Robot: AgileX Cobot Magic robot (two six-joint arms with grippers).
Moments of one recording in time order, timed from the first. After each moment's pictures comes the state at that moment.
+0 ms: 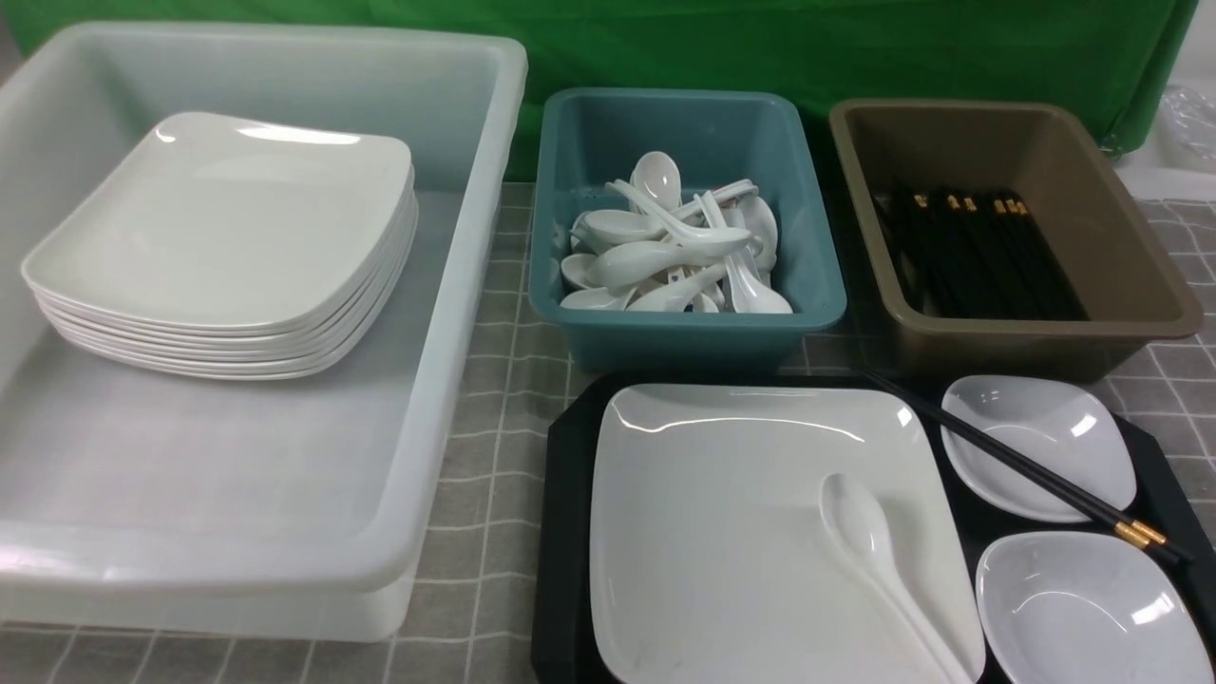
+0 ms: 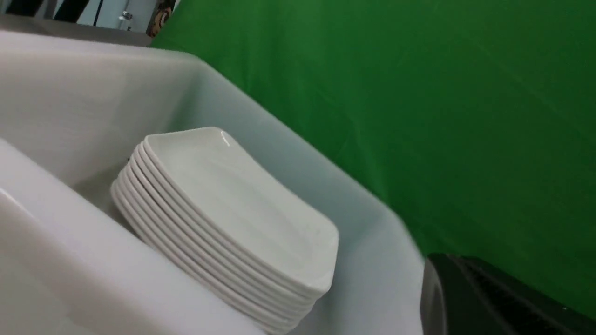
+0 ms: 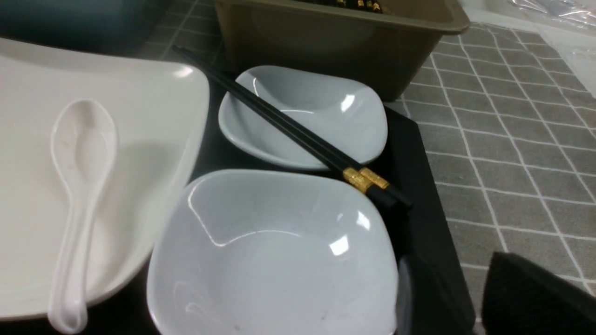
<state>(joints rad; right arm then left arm) -0.05 0.00 0.01 0.05 0.26 -0.18 0.07 0.00 0.01 -0.44 -0.08 -0.24</state>
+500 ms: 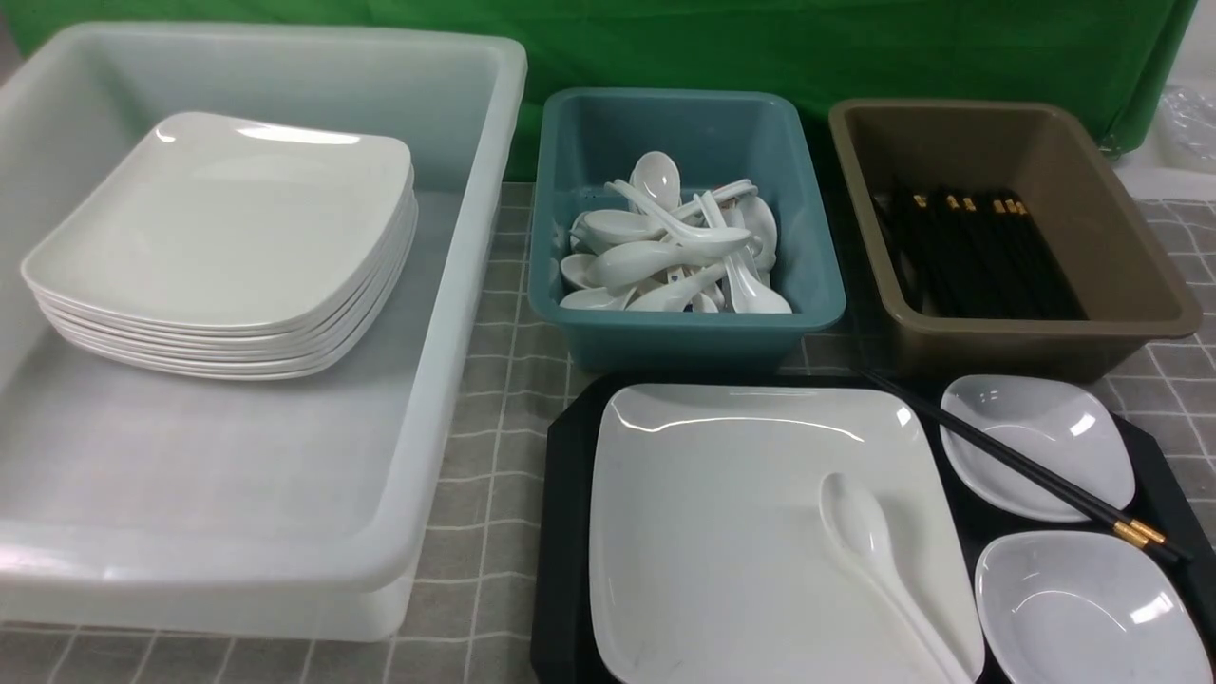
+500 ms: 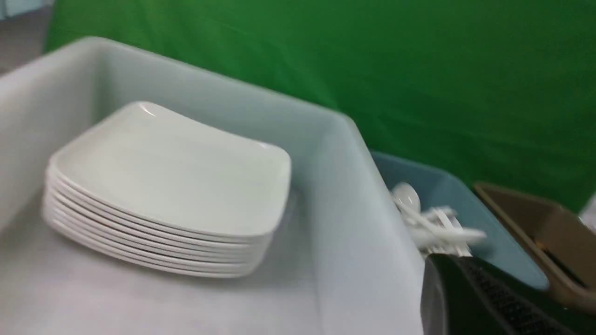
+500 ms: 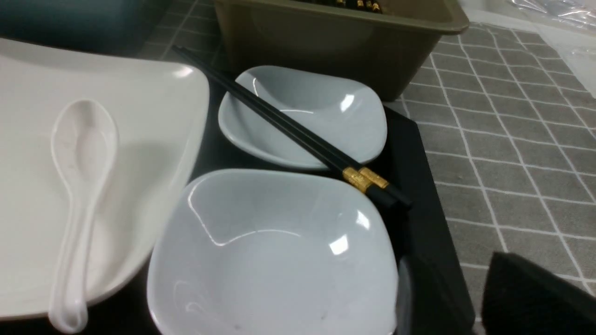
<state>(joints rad) -0.05 0.00 0.01 0.05 0.26 -0.18 -0.04 0.20 -0.40 -0.42 0.44 0.11</state>
